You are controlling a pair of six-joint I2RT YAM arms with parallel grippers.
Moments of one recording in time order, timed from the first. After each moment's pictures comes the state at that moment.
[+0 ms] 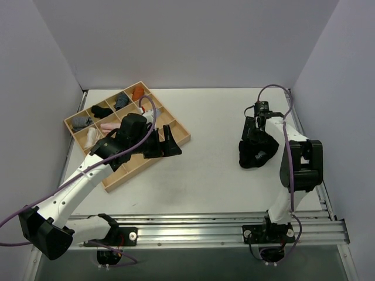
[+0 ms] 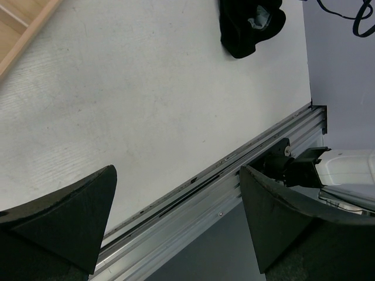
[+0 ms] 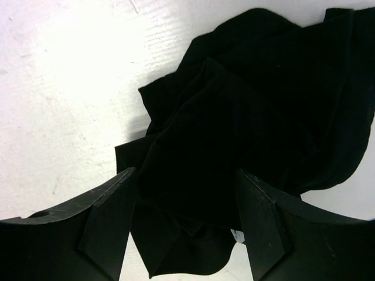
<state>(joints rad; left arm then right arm) -0.61 1.20 1.19 -0.64 0.24 -0.66 0.05 1.80 1.26 -0.59 0.11 0.30</state>
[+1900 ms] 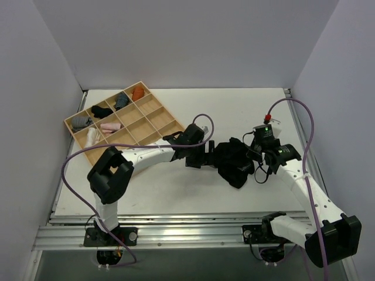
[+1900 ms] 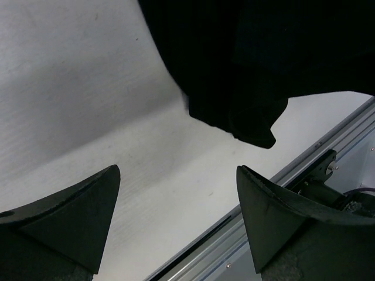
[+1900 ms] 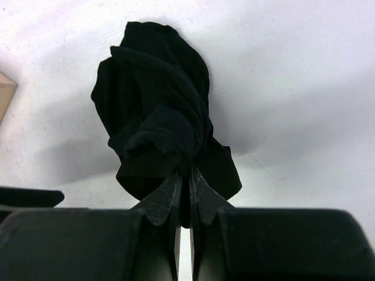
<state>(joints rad) -0.84 1.87 1.33 -0.36 0.22 -0.76 0.30 1.09 0.90 -0.69 0.27 0.60</state>
